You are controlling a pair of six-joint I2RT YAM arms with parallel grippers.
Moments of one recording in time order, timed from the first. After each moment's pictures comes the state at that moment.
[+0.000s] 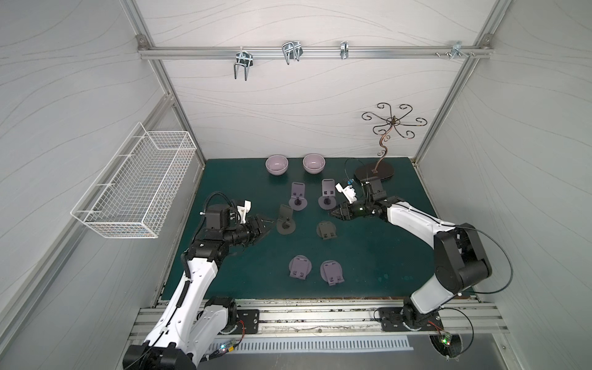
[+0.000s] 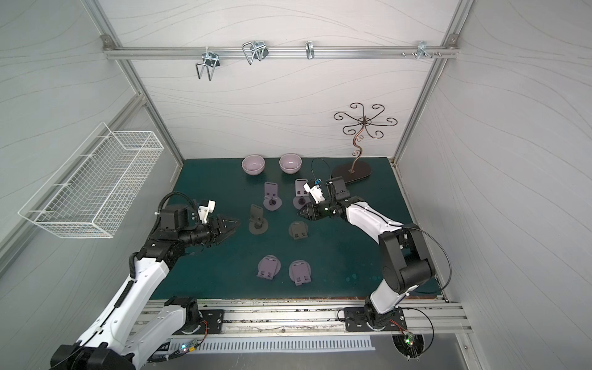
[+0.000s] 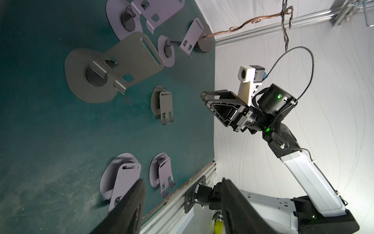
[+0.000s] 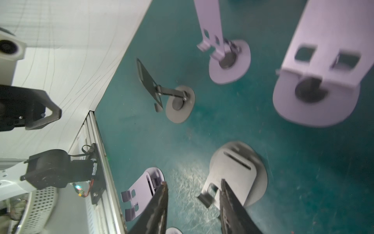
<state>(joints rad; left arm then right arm) -0.07 0.90 0.68 -0.46 0.81 -0.79 0.42 1.64 1.05 -0.28 -0.73 0.12</state>
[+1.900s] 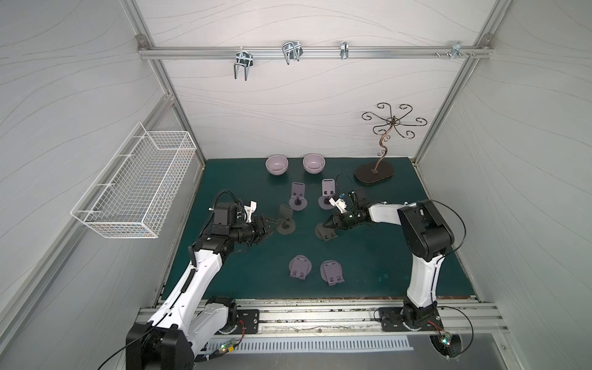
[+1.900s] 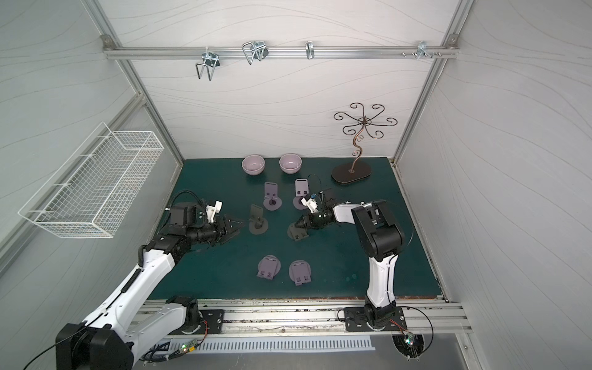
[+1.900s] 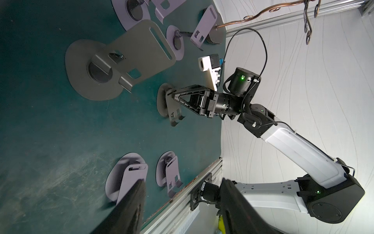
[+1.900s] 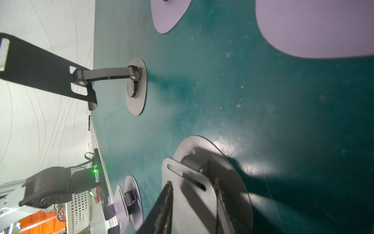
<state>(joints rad) -0.11 0.98 0.68 -0.43 0.78 -0.78 0.43 1.97 1.08 -0.16 -0.80 0.24</state>
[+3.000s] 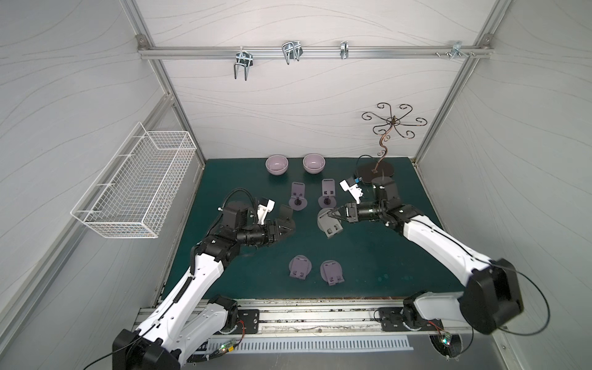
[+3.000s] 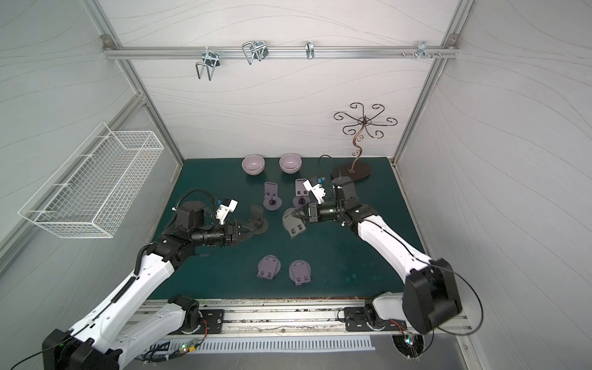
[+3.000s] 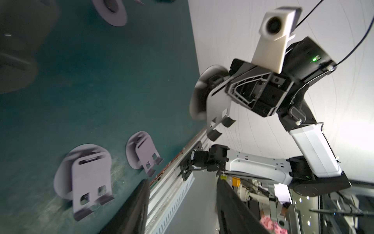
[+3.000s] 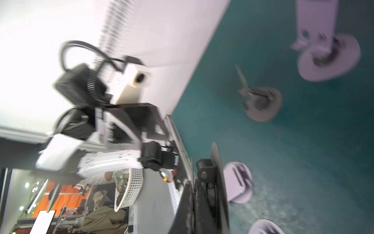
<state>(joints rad) -0.34 0.92 0.73 -0.39 0.83 -0.75 0.47 1.26 0.97 -0.22 -0.98 0.48</state>
